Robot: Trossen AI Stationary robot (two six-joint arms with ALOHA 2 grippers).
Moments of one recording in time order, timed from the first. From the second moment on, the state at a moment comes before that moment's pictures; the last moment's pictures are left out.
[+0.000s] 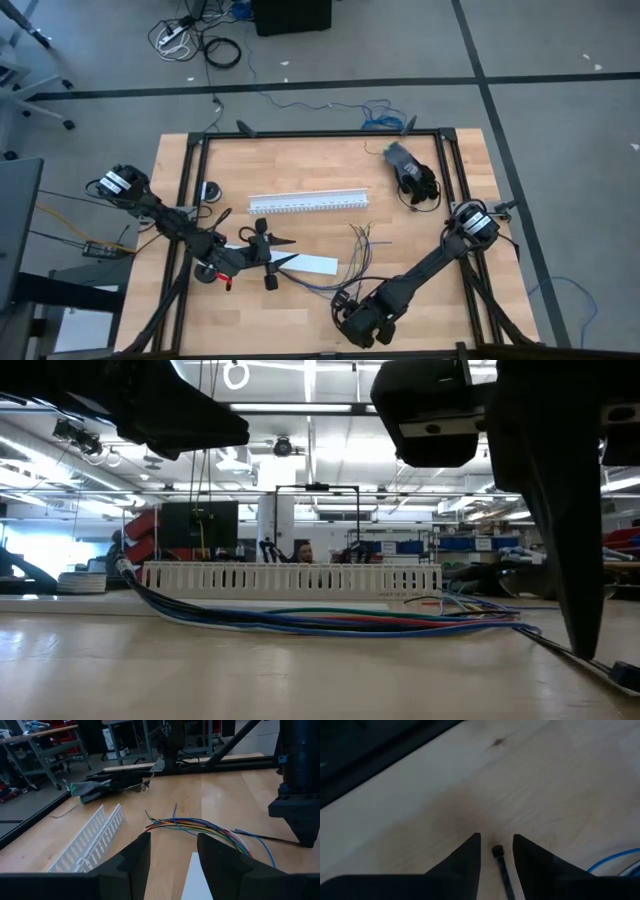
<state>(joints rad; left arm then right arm) -0.57 1.45 0.50 0.68 -0.79 -0.08 0.65 2.09 1.48 -0.51 0.06 -0.36</state>
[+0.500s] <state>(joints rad) -0.57 1.45 0.50 0.67 -0.79 -0.08 0.61 2.09 1.43 -0.47 0.00 -0.31</state>
